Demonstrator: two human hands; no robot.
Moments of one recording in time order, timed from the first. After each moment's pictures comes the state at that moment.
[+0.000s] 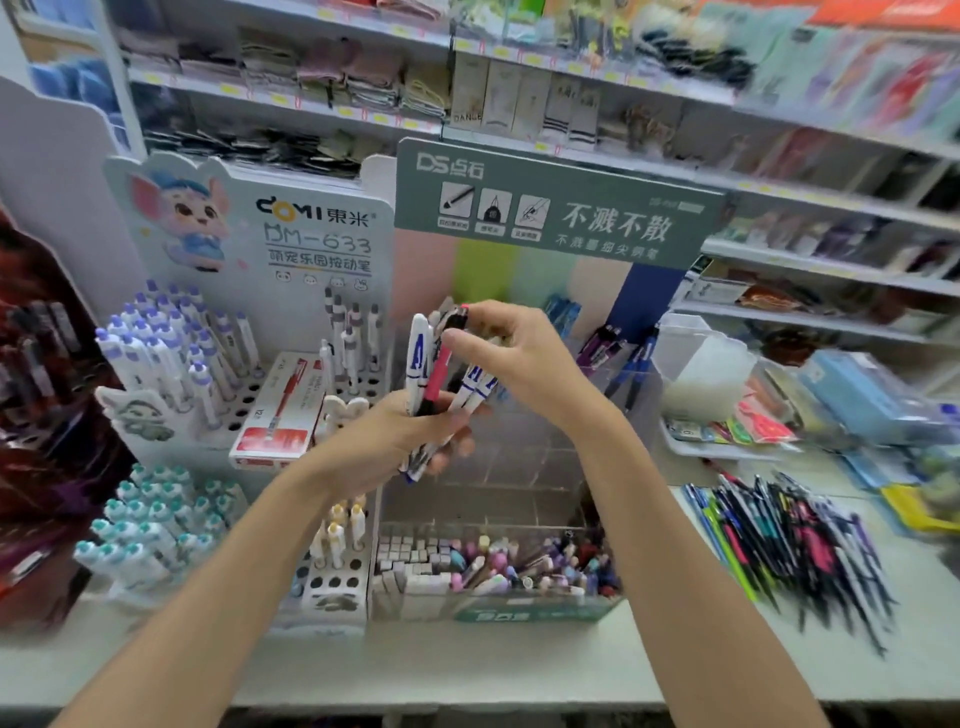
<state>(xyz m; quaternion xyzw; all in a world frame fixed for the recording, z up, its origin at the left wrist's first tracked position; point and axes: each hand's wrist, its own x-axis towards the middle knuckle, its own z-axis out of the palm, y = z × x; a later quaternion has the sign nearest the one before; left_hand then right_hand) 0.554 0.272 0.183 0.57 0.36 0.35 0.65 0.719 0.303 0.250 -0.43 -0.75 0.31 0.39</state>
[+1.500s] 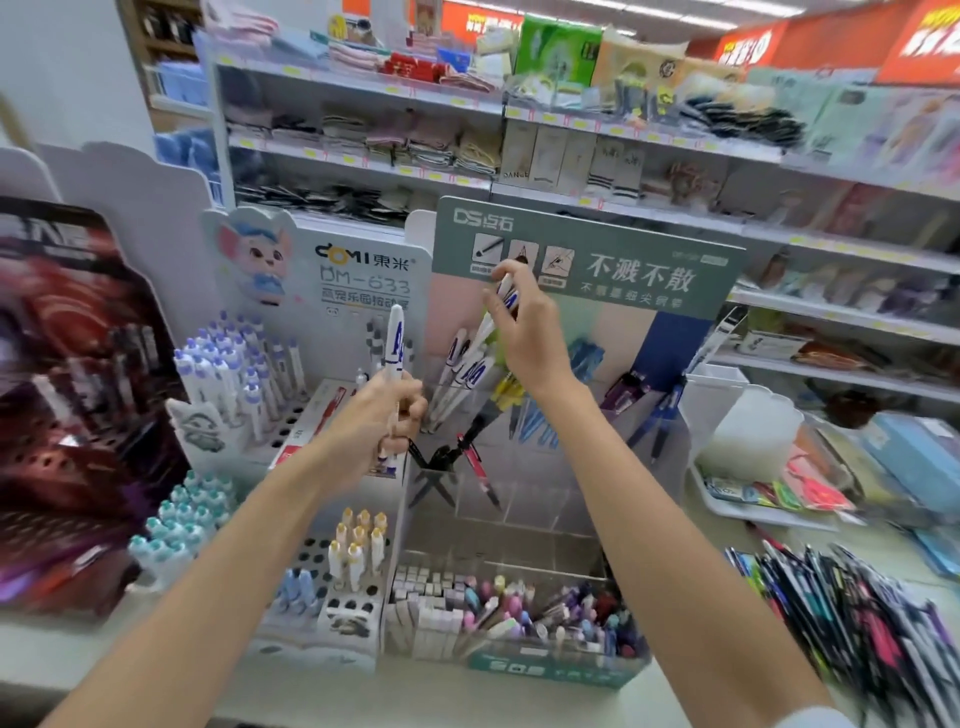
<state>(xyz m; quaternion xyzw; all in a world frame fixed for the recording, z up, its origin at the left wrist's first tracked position) 0.528 0.292 0.190 0.44 0.43 0.50 0.61 0.702 0.389 0.239 -0.40 -0.77 0.10 0.49</state>
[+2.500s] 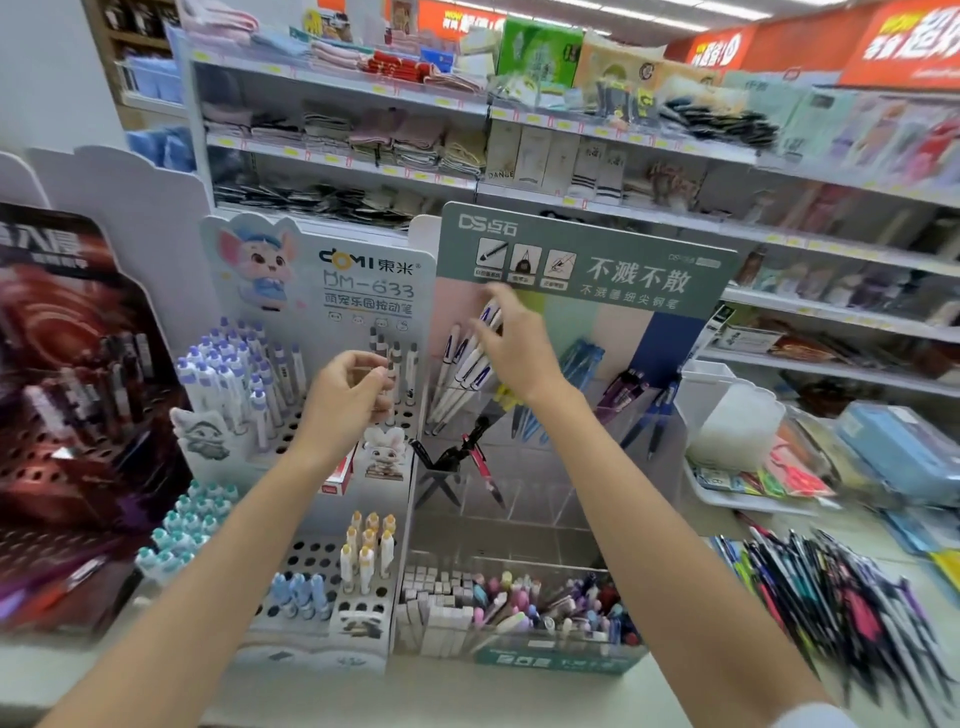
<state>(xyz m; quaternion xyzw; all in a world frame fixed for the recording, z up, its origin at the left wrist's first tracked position) 0.499 0.299 0.191 0.49 0.57 0.56 0.36 0.687 0.384 0.233 -0.48 -0.78 0.11 0.39</state>
